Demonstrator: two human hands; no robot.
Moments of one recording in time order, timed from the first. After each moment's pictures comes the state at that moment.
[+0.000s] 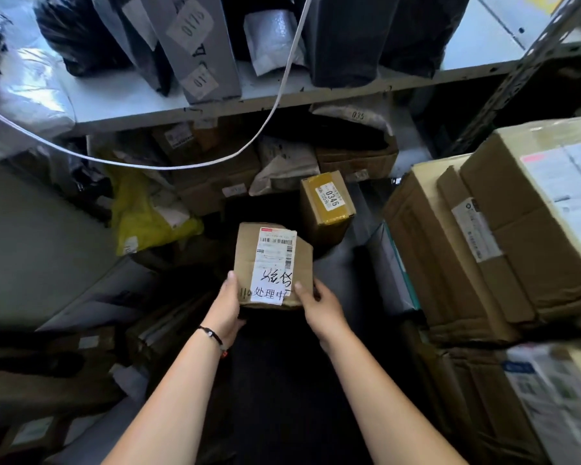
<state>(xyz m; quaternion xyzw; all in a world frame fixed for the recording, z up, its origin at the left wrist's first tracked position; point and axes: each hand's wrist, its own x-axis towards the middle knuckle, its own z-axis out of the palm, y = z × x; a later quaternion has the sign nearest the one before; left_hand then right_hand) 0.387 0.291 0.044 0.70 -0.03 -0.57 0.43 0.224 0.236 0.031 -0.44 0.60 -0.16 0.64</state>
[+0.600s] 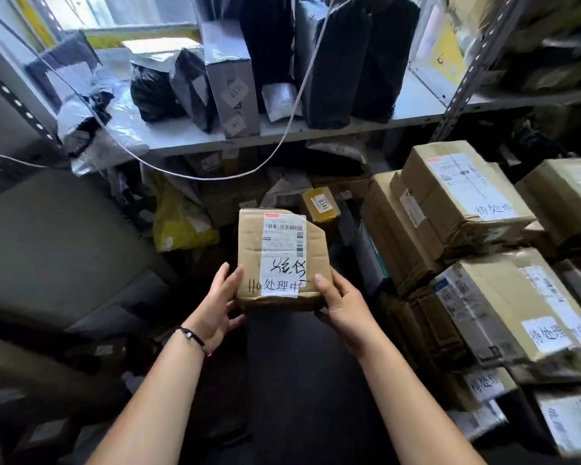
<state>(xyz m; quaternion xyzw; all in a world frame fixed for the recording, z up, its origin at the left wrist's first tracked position) 0.379 0.409 0.162 0.63 -0.18 -0.59 0.47 0.160 0.333 0.161 -0.46 0.48 -0.28 0.69</state>
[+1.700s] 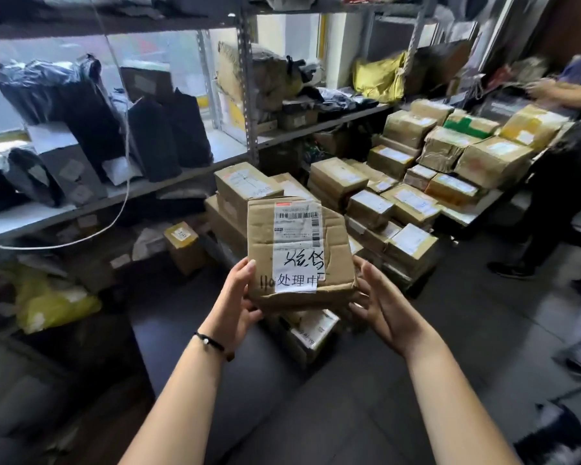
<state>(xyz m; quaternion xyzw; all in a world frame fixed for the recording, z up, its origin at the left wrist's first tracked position) 0.102 0.501 0.292 0.42 -0.38 -0.68 0.46 -0.150 0.537 0.300 -0.38 0.48 -0.48 0.63</state>
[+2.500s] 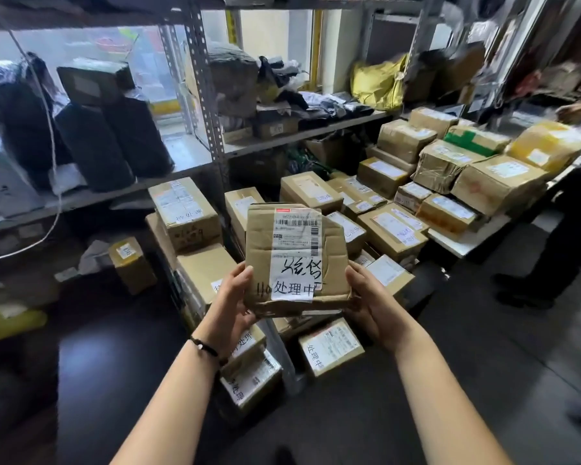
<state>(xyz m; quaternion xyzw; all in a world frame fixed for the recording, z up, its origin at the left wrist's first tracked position) -0.080 0.396 0.265 0.42 -0.38 -0.68 0.47 -0.336 0.403 0.278 -0.42 0.46 -0.44 0.65</state>
